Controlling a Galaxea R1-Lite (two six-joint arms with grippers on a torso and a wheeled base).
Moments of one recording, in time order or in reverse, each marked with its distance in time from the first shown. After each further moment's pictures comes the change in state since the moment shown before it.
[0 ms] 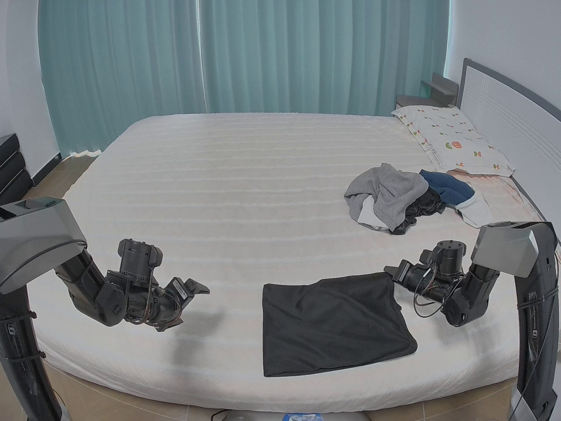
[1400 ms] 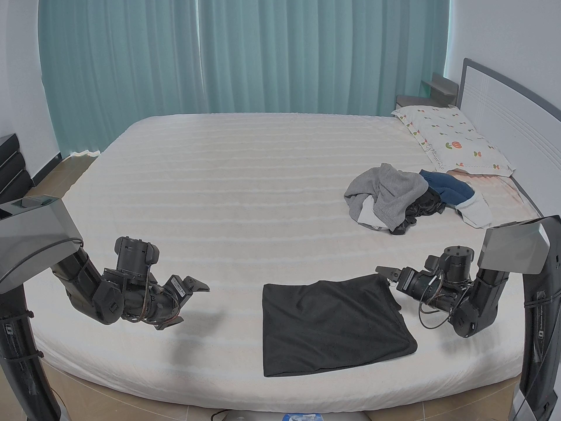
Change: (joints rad) left arm 0.012 -0.013 0.001 0.000 -0.038 0.000; right arm 0.044 -0.064 0.139 -0.072 -0.016 -0.019
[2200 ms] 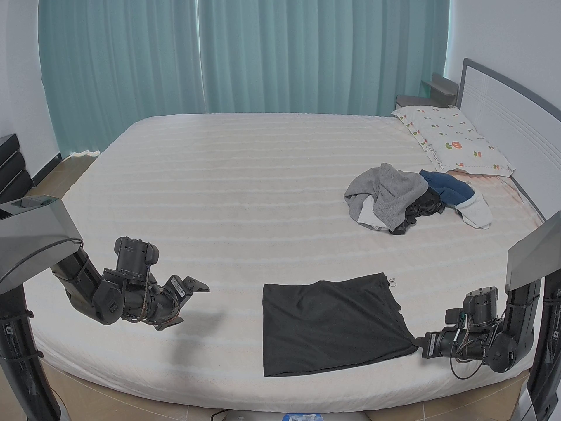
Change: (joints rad) left arm 0.000 -0.001 0.003 0.000 -0.001 0.000; right arm -0.003 -0.171 0.580 -0.014 -0.080 -0.354
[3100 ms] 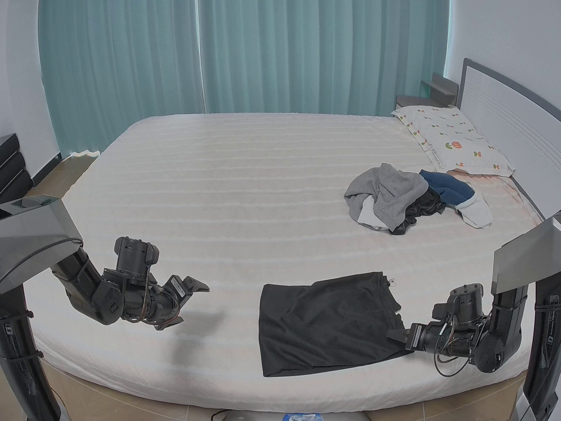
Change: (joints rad) left arm 0.000 0.000 0.000 0.000 0.000 0.000; right arm 0.086 0.025 -0.077 0.005 0.000 0.220
